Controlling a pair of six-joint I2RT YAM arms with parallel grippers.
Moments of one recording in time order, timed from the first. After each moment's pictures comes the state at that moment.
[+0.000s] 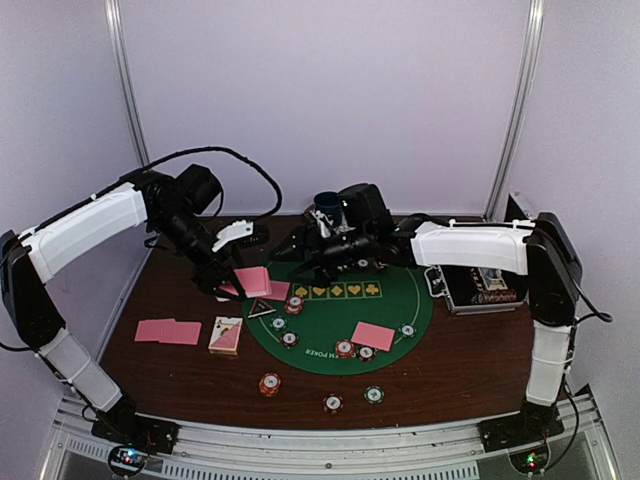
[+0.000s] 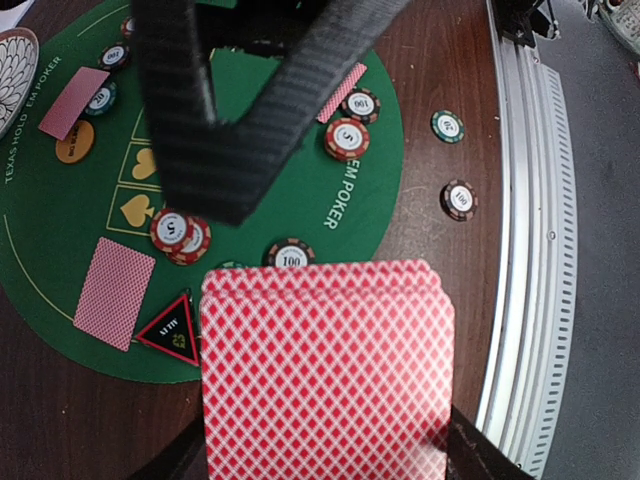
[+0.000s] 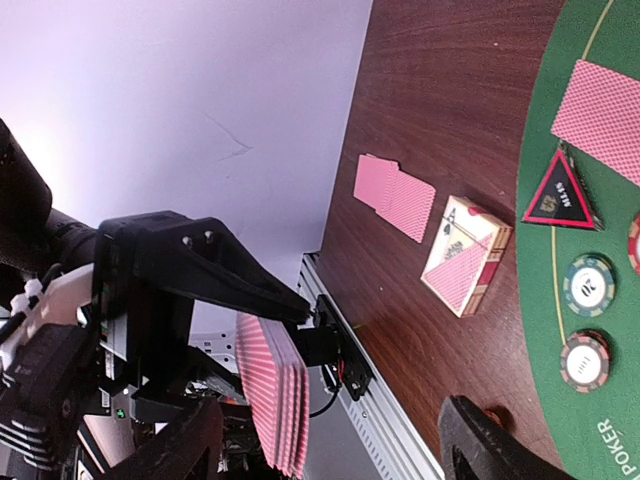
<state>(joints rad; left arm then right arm) -0.54 1.57 1.49 -1.18 0.54 0.74 0.83 1.93 1.50 -0.02 -0.69 1.06</state>
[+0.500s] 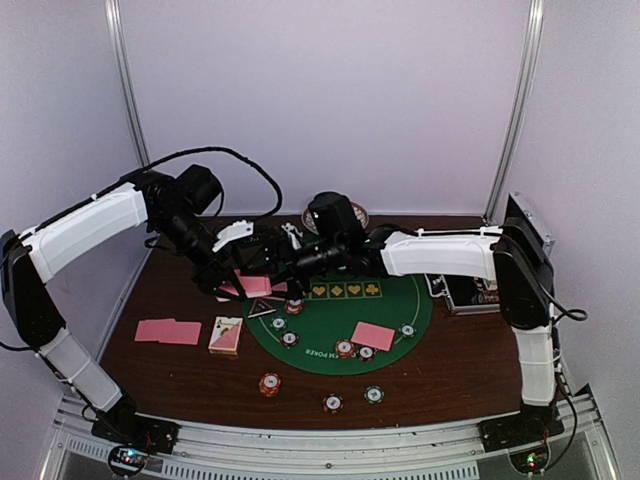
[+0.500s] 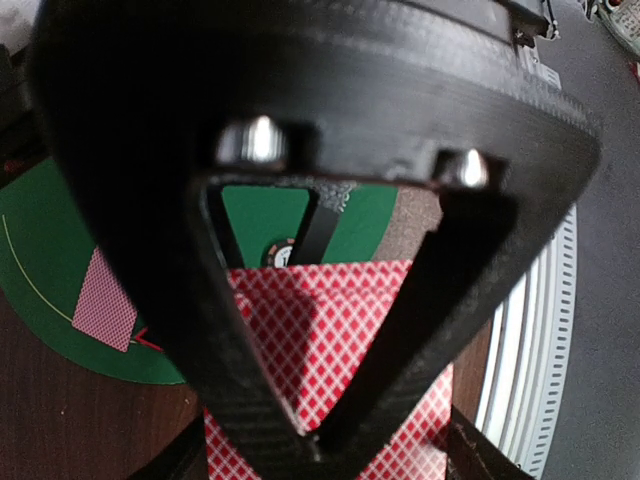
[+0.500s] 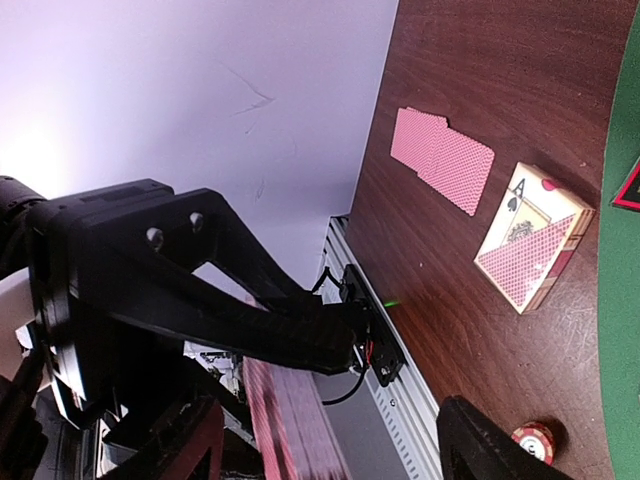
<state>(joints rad) -0.54 1.57 1.49 -1.17 0.54 0.74 0.90 2.09 1.66 0.04 -0.77 1.13</state>
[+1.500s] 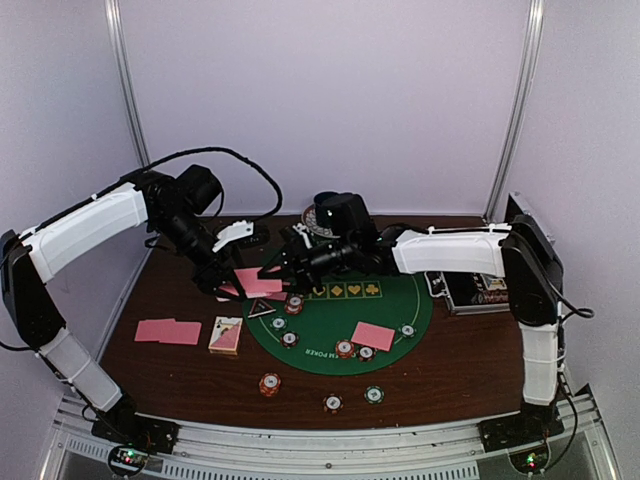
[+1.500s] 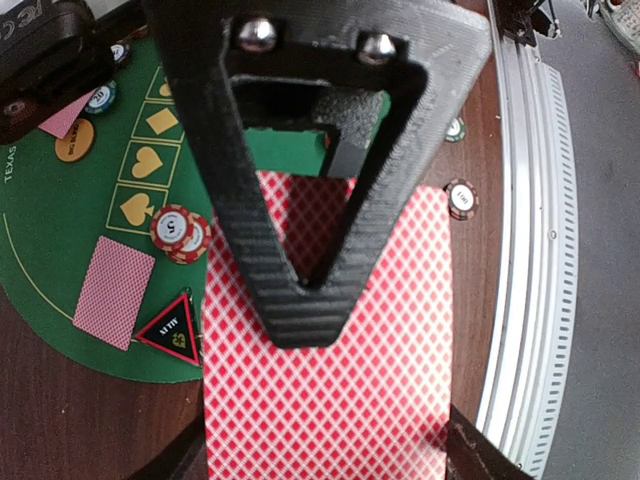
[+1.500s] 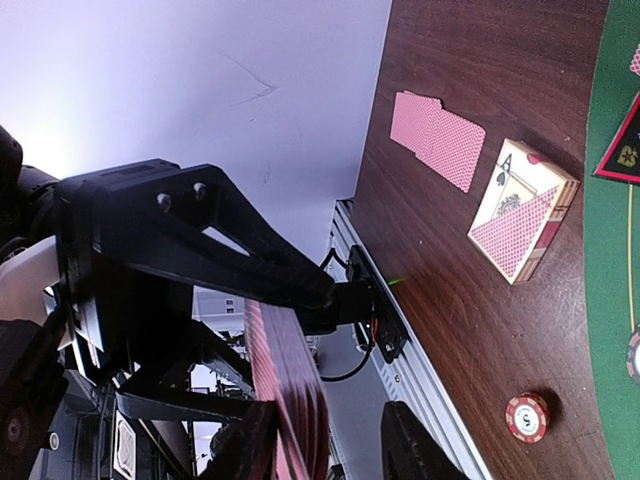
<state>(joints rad) -0.54 1.57 1.49 -1.18 0.54 0.74 0.86 2.06 1.58 0.08 -0.86 1.15</state>
